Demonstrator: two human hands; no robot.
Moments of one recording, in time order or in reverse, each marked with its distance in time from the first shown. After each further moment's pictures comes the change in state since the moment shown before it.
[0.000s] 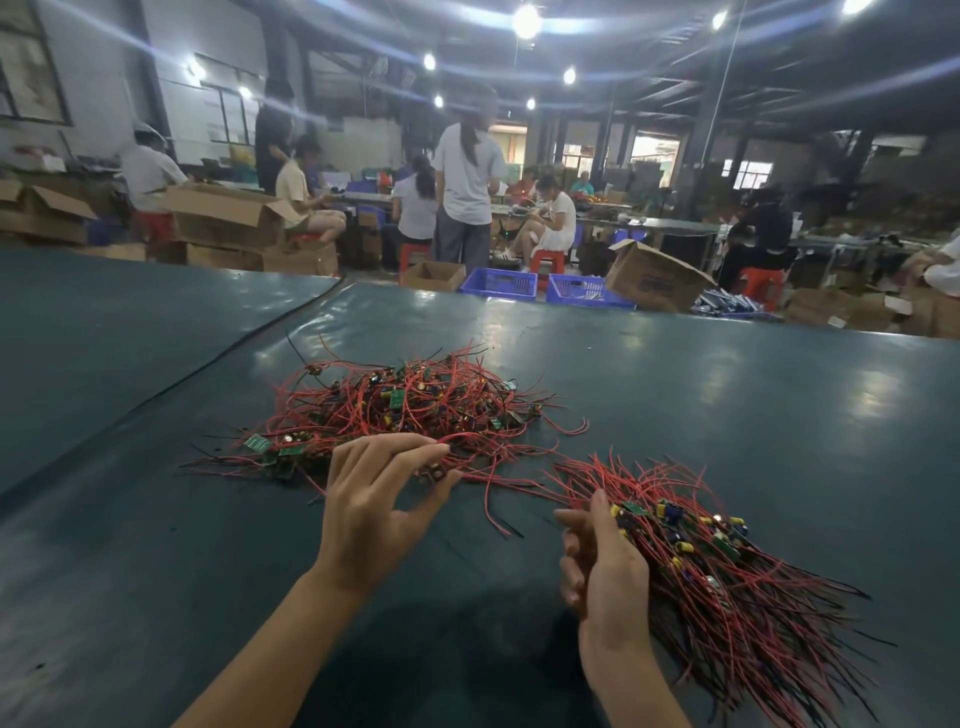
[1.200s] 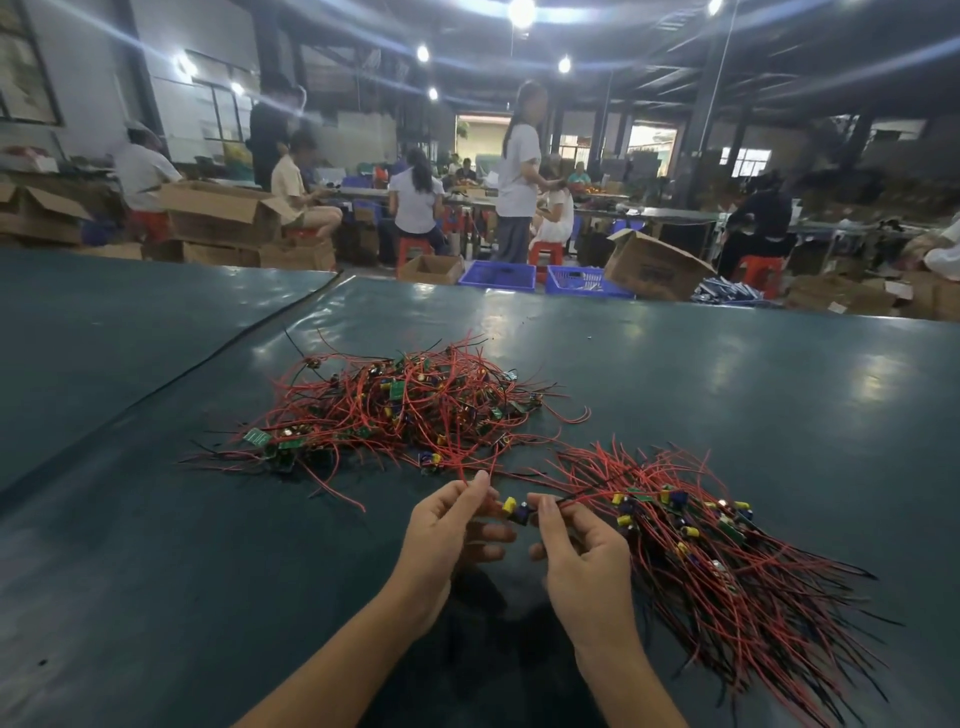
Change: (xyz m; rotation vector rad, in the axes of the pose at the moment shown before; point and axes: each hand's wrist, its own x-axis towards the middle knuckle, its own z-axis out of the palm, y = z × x) left_hand -0.013 0.060 0.022 -1.121 -0.351 -1.382; right_hand -0.009 0.011 0.011 -0.350 -0.055 -0.215
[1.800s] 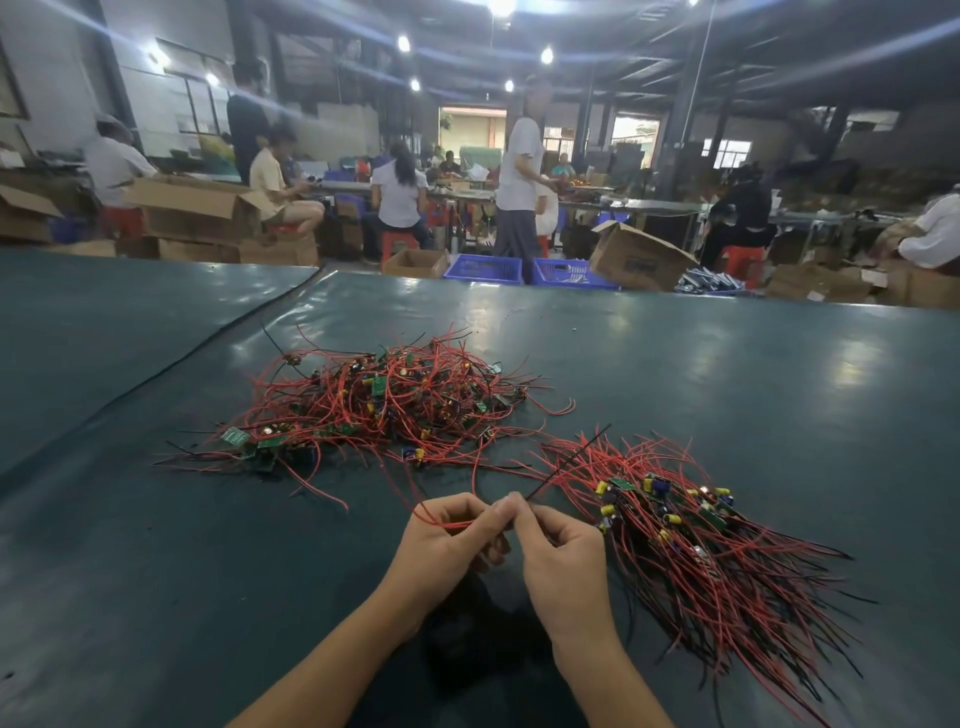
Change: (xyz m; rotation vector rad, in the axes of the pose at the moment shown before) left_hand -0.008 -0.002 0.002 0.292 -0.193 0.151; right_hand -0.006 -0.005 0.006 0.014 -0.031 0.031
